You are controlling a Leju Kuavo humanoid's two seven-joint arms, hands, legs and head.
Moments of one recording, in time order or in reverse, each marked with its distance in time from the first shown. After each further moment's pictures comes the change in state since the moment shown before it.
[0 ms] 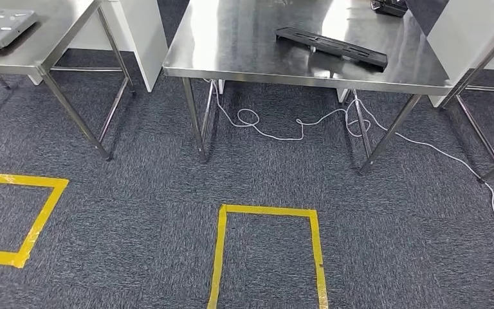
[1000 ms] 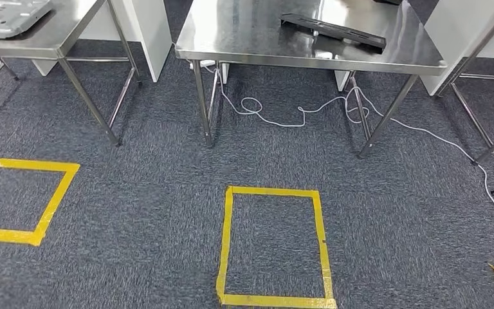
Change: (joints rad) left arm -0.002 0.001 -0.002 0.002 -0.026 0.008 -0.005; right arm -0.002 0.005 -0.002 0.000 -0.033 0.011 -0.017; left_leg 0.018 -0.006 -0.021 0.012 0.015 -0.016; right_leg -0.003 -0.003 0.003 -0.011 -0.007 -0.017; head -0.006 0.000
